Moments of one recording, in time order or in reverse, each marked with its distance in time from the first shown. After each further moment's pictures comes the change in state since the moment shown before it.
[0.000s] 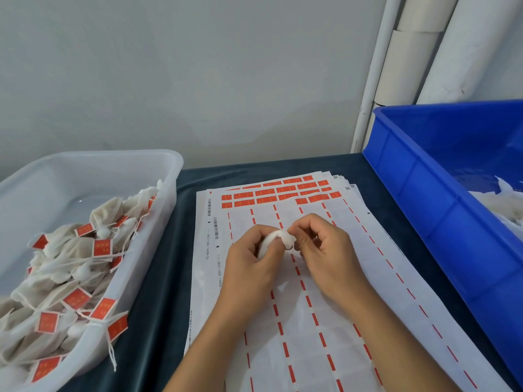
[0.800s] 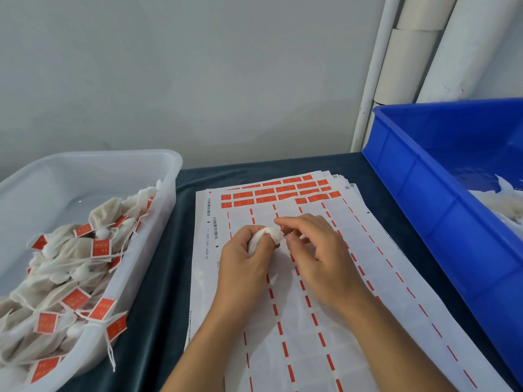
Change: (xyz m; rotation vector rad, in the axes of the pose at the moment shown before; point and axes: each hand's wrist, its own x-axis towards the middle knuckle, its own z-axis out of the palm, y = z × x) left_hand 0.003 -0.006 0.000 -0.035 0.107 -0.123; right_hand -0.005 0.003 0.005 -0.129 -0.008 -0.127
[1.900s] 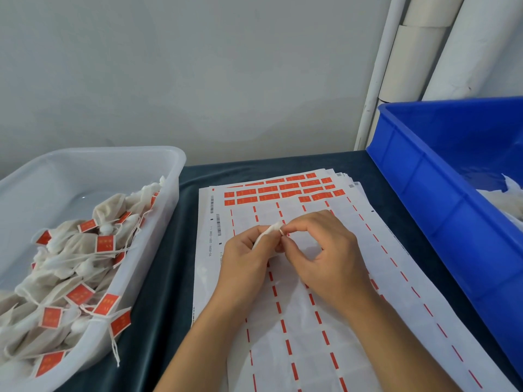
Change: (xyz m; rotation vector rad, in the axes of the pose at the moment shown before) left_hand 0.004 0.005 -0.006 -0.046 -0.145 -0.071; right_hand 0.000 -0.003 -0.003 -0.192 0.149 -0.208
